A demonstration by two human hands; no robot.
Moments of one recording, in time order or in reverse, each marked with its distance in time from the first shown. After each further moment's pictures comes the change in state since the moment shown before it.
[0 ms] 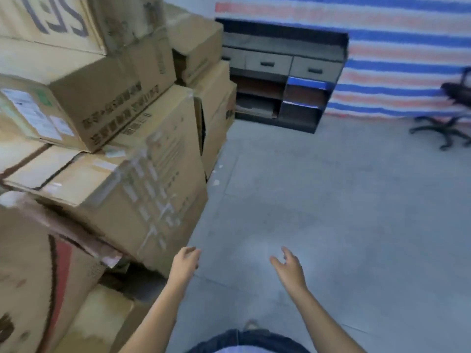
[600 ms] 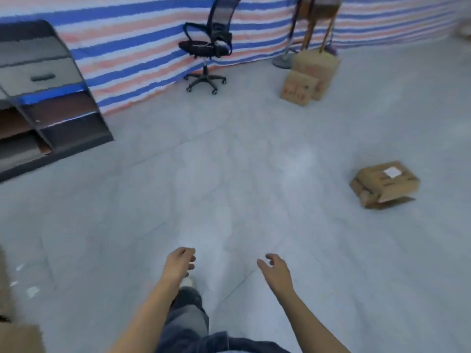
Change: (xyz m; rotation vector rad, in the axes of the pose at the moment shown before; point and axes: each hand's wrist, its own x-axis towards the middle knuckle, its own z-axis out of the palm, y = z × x) left_hand -0.018 0.100 0.352 0.560 -0.817 0.200; right_hand -0.009 0.144 -0.192 0.458 0.645 0.518
